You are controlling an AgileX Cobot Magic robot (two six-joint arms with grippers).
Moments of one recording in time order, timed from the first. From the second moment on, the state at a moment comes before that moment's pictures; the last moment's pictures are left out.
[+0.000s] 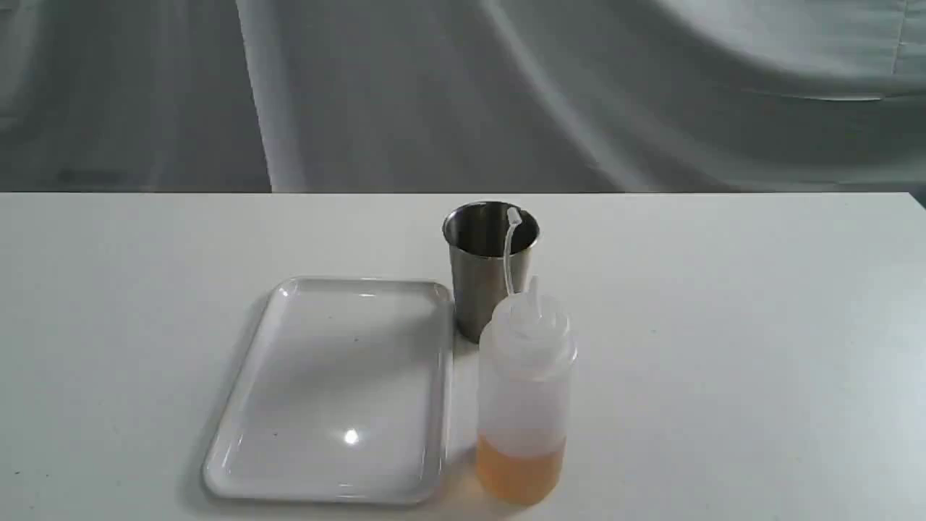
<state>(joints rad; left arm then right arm) 0.01 0.00 0.00 0.04 0.29 0.06 0.12 0.80 -0.89 -0.80 -0.11 0.99</state>
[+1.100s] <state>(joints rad) 0.01 0.00 0.00 0.04 0.29 0.06 0.43 0.91 -0.24 -0.13 -0.38 0.18</state>
